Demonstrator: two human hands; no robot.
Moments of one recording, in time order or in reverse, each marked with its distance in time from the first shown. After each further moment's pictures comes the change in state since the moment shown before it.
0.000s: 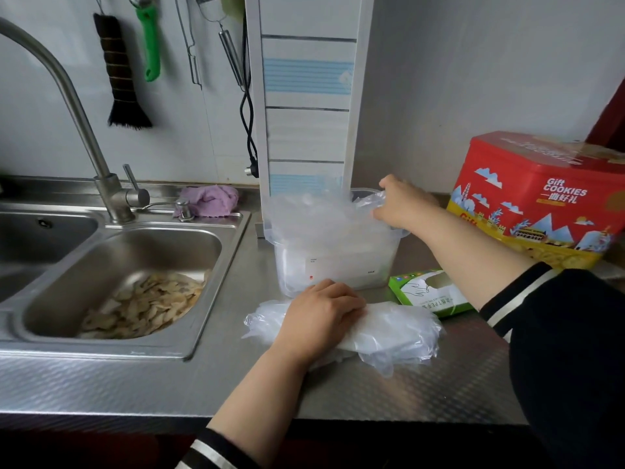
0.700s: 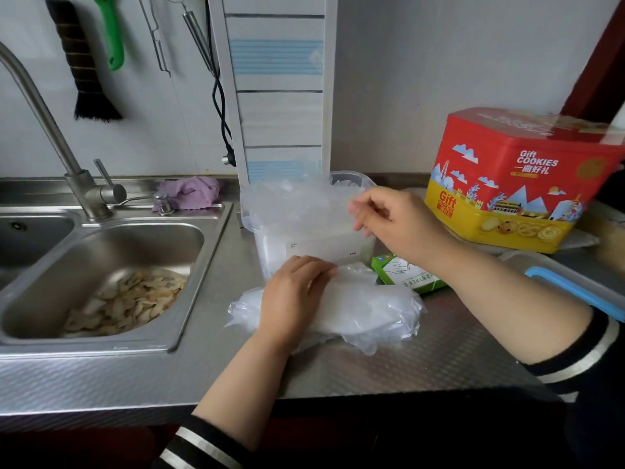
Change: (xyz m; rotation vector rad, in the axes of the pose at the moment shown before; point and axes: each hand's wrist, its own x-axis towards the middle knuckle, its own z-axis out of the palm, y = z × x) left_hand 0.000 0.008 -0.005 -0.138 0.277 -0.231; right_hand -0.090 0.029 0.014 0.600 0.149 -0.433
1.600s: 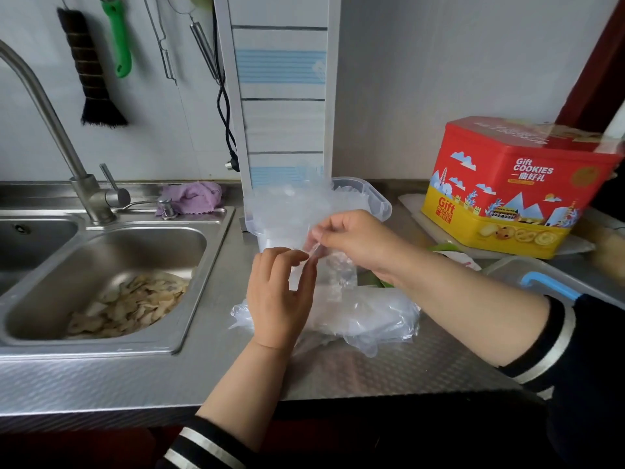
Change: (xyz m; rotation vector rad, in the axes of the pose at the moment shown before) left_hand 0.000 0.003 -0.009 0.058 0.472 0.072; right_hand 0.004 -0.054 0.036 0.419 -0.259 0.342
